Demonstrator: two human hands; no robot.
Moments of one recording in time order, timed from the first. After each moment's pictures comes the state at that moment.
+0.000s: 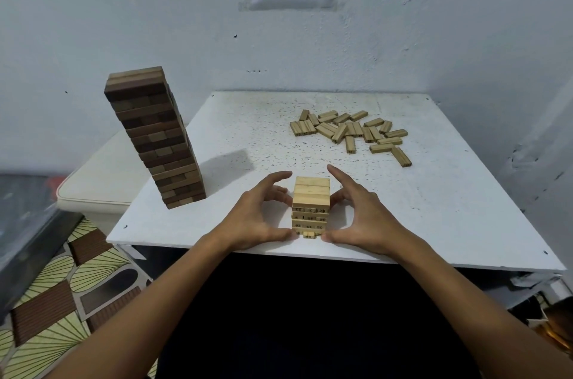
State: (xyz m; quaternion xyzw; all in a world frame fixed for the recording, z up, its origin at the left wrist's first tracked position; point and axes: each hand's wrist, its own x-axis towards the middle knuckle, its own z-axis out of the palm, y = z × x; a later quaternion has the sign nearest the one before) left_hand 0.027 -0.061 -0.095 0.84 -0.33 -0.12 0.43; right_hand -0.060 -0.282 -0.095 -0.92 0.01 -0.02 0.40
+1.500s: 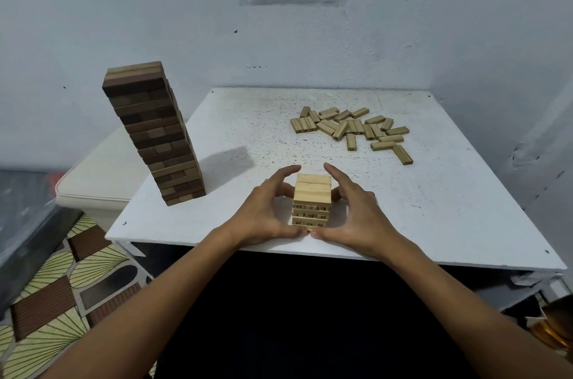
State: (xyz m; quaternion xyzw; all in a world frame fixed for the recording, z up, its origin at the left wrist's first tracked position) left_hand 0.031 -0.076 -0.100 0.82 -0.36 -0.12 0.43; right_hand -0.066 -0.265 -0.092 -0.92 0.03 -0.07 0.39
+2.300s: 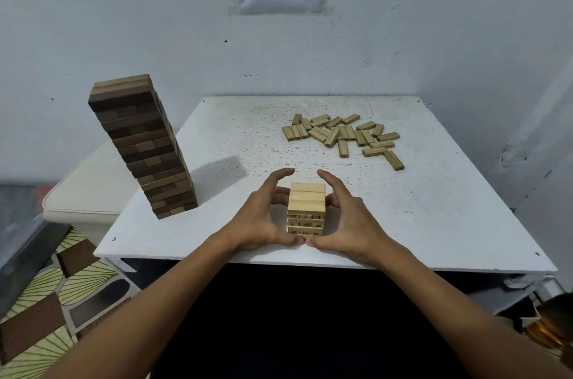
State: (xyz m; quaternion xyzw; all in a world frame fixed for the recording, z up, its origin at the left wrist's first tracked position) left_hand 0.040 -0.084 -0.100 0.79 -0.36 -0.17 0.46; right_hand -0.058 -0.265 -0.101 -0.89 0.03 -0.06 0.44
